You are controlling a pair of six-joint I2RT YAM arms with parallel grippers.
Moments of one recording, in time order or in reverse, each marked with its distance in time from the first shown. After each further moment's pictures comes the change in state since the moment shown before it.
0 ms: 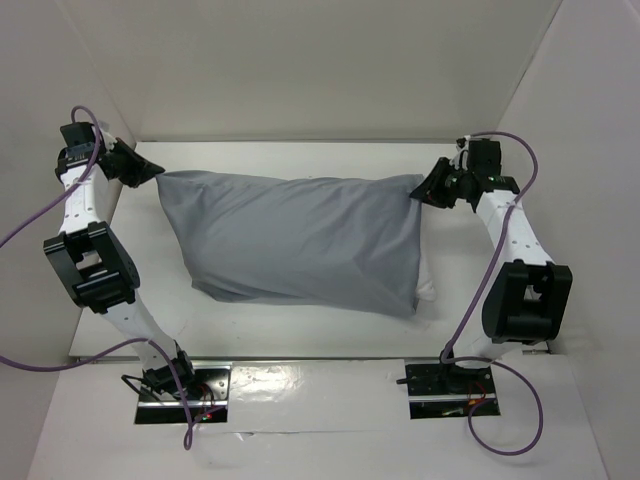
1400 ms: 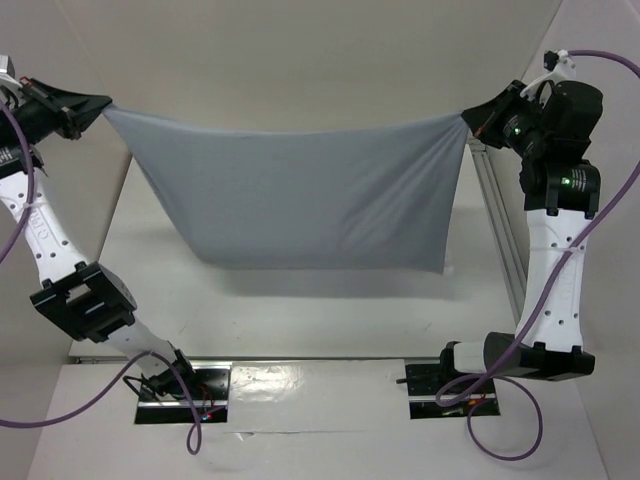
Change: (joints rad) left arm 0.193 -0.194 0.276 0.248 0.537 -0.493; right arm -0.057 -0.211 0.592 -0.150 0.113 -0.010
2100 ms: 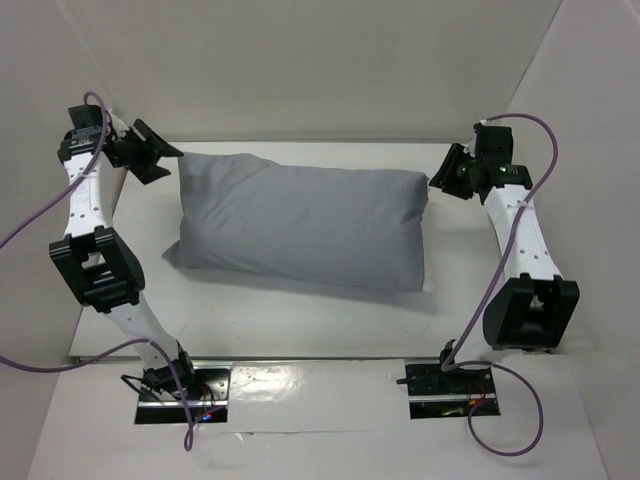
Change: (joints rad) left arm -0.257 0.184 -0.108 -0.461 -0.483 0.477; right arm 0.065 0.174 -0.440 -0.005 0.172 -0.055
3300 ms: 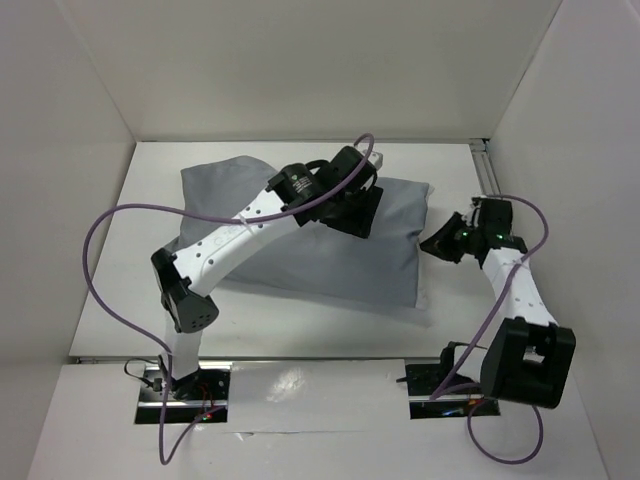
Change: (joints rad) left arm -1.316 0.050 0.322 -0.291 -0.742 0.101; right arm -0.154 -0.330 -0.626 0.144 -0.320 0.174
